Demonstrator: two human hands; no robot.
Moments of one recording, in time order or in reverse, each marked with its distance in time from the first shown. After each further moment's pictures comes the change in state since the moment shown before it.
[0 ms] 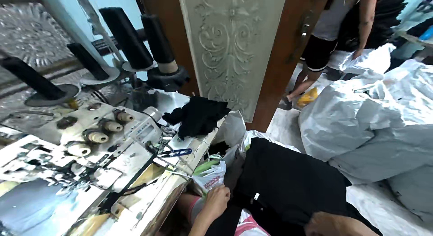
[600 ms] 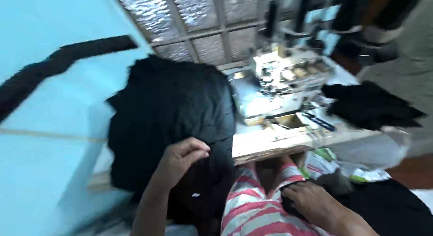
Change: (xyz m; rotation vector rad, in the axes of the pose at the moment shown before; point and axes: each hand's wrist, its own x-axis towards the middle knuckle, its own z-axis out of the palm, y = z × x) left_hand -0.381 -0.089 0.058 -0.662 1.439 -0.241; right_hand 0.108 -0.281 -0.039 -0.776 0.135 -0.820
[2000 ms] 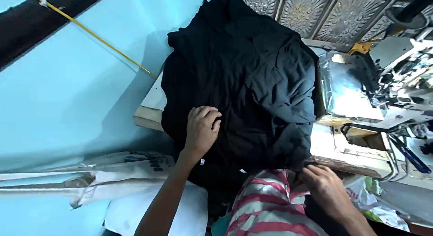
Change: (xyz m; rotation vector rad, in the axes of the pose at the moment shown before) left_hand -0.054 -0.088 -0.044 0.787 0.364 -0.074; right_hand 0.100 -0.009 0.029 -0.229 0.596 -0.288
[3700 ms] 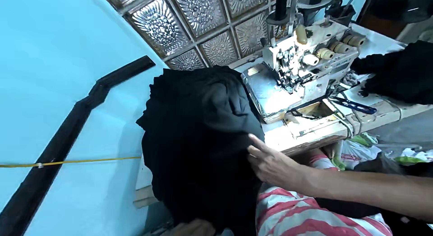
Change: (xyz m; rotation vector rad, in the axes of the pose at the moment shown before) left_hand -0.032 0.102 -0.136 -0.054 -0.791 0.367; right_hand 0.081 -0.031 -0.054 -0.353 0.093 -0.366
